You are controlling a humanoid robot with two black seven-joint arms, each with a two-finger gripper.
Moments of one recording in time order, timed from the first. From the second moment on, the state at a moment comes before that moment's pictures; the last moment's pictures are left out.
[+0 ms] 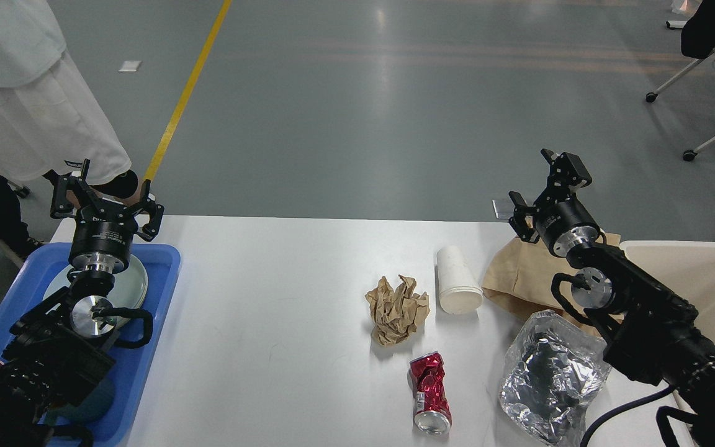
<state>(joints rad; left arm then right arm) -0.73 0.16 -0.87 -0.17 -0.19 -0.65 -0.50 0.72 -0.19 0.80 0.49 -0.30 0.17 0.33</state>
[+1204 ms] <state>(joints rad) -0.73 0.16 -0.87 -0.17 -0.19 -0.65 -0.50 0.73 -0.30 0.80 0.49 -0.29 0.18 0.34</state>
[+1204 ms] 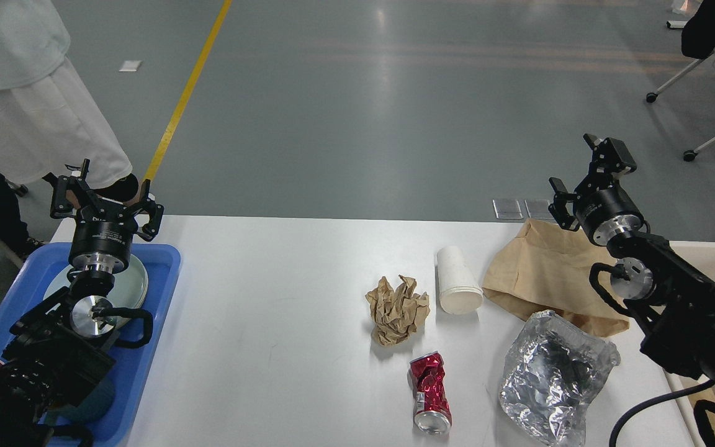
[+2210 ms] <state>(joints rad) -0.73 0.16 -0.87 -0.17 -0.19 -0.65 -0.50 0.99 -0.33 0.02 0.51 -0.33 0.19 0.31</state>
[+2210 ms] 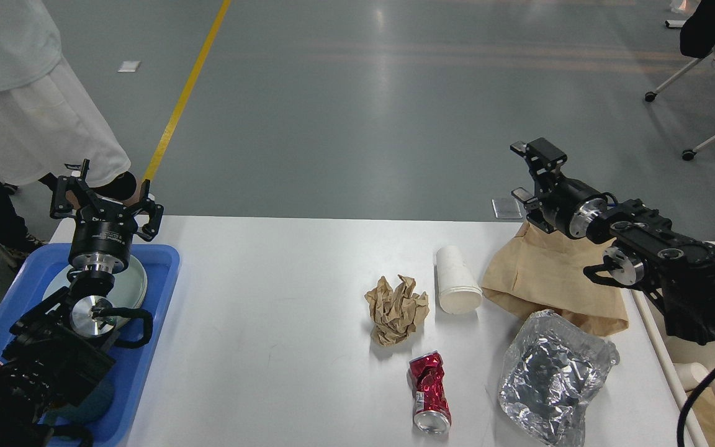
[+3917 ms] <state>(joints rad) -0.73 0.16 -0.87 -0.17 -0.19 -0.65 -0.50 1.33 -0.27 -0.82 0.74 -0.31 0.84 -0.16</state>
